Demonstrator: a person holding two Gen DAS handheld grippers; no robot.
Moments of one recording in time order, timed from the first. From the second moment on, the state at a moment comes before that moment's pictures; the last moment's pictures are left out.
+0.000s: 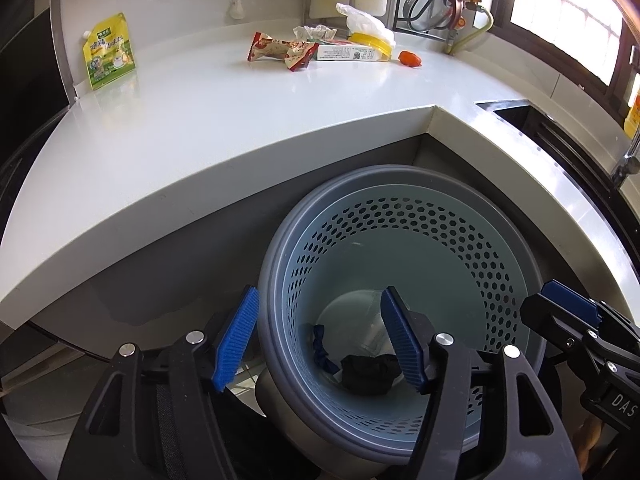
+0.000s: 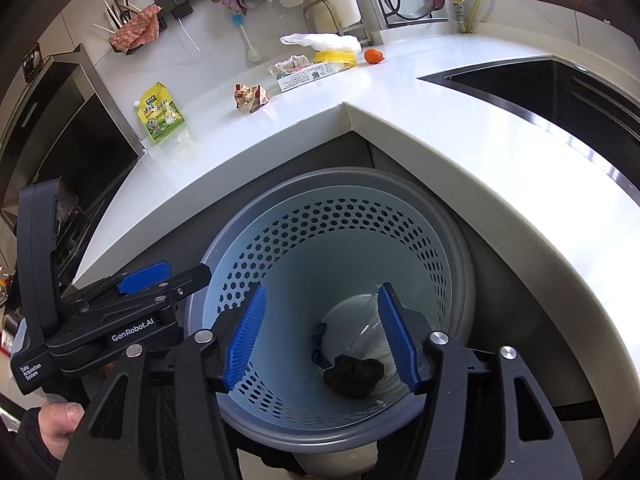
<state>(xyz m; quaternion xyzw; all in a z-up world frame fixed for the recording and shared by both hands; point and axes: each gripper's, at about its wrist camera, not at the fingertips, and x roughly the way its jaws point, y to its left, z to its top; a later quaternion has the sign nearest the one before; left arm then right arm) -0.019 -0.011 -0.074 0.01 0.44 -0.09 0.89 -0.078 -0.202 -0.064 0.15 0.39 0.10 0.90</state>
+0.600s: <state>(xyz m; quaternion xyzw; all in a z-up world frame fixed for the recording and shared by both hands) 0.007 0.004 -0.002 0.01 0.38 -0.10 0.92 -0.054 -0.199 0.003 0.12 0.36 0.10 0.92</state>
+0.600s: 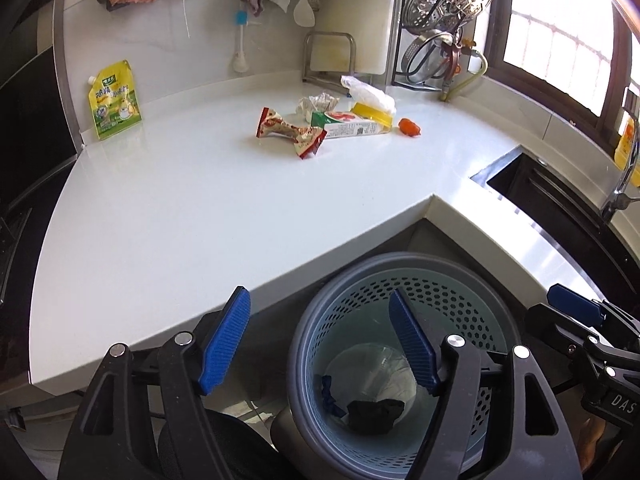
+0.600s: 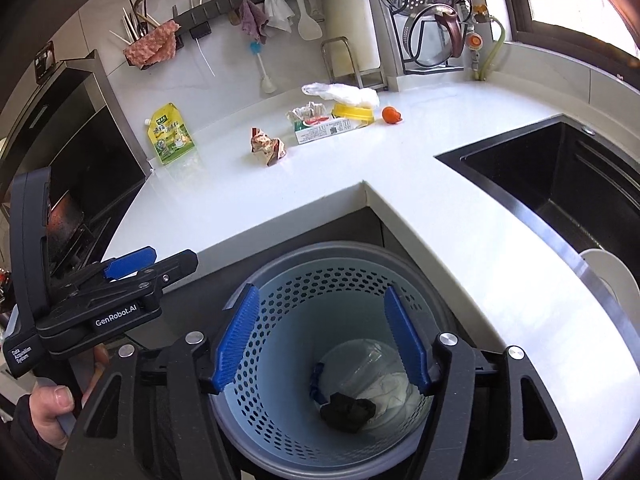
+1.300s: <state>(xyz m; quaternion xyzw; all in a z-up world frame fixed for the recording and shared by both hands) 0.108 0.006 0.011 -0.01 0.36 -0.07 0.93 0.054 -0.234 0.009 0.12 0.36 0.08 0.92</state>
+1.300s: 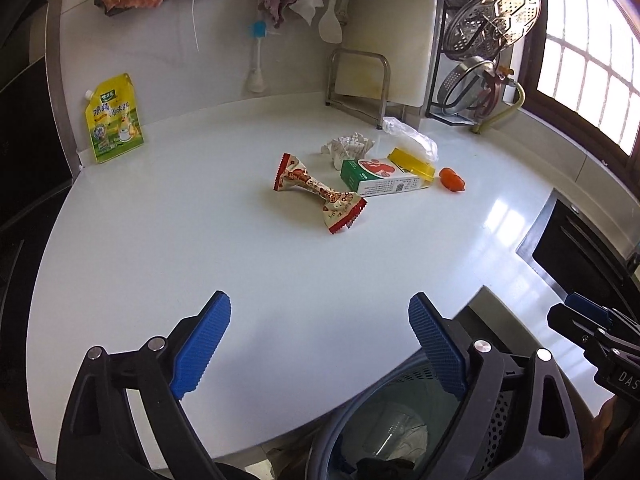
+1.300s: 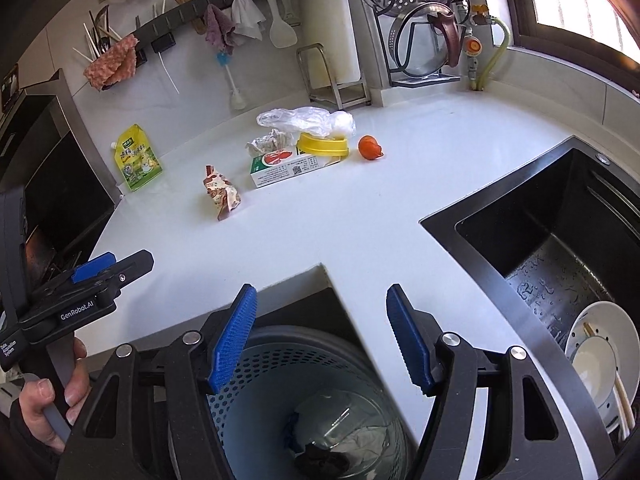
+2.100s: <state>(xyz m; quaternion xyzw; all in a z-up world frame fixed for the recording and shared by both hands) 0.226 -0.013 0.001 -0.03 0.37 -0.02 0.93 0.268 -0.270 -0.005 0.08 0.41 0.05 0.91</state>
